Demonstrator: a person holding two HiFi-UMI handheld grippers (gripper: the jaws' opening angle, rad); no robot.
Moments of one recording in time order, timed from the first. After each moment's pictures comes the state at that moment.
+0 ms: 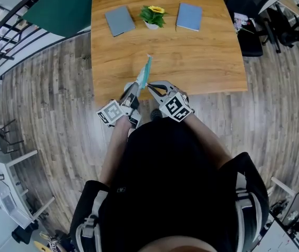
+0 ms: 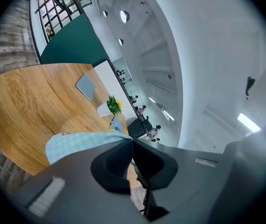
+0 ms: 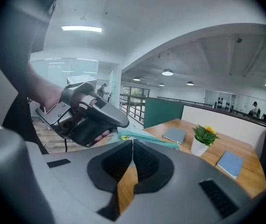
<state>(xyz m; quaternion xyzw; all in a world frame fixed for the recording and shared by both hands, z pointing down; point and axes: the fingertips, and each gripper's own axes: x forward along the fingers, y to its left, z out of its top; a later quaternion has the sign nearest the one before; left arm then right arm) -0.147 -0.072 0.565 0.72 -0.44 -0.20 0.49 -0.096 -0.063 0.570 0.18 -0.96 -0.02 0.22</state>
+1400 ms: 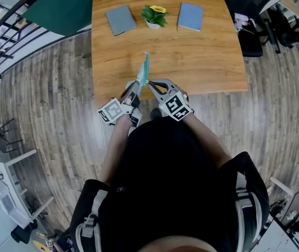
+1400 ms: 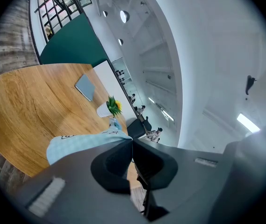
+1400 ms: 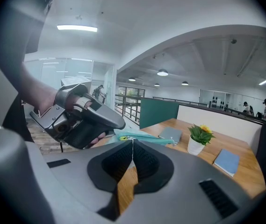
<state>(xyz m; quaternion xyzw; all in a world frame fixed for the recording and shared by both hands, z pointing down) -0.150 -0.075 0.562 0.73 -0.44 -0.20 0.49 -0.099 -0.071 0.567 0.21 -0.95 -0.01 0.21</state>
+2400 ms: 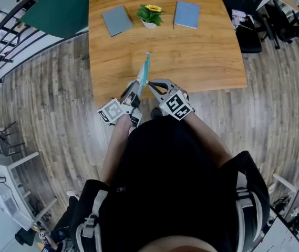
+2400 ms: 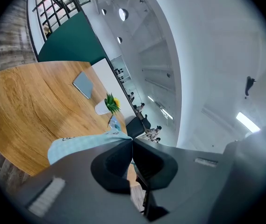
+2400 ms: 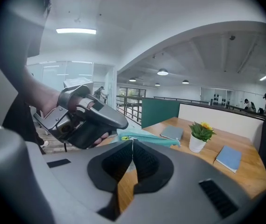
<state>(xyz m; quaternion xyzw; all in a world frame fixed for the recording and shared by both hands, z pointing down) -0.139 -0.076 0.562 0.73 -0.43 -0.19 0.49 -0.089 -0.067 0.570 0.20 -0.96 0.01 0.21</state>
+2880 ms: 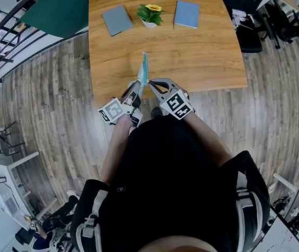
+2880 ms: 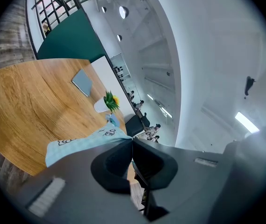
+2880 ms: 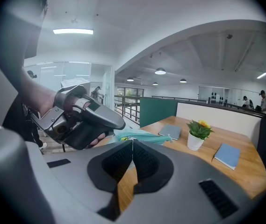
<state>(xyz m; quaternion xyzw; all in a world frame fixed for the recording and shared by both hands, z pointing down) -0.134 -0.074 0.563 0.74 -0.42 -0.19 0.50 -0.088 -0.069 0.571 0.21 -0.96 0.02 0.20</state>
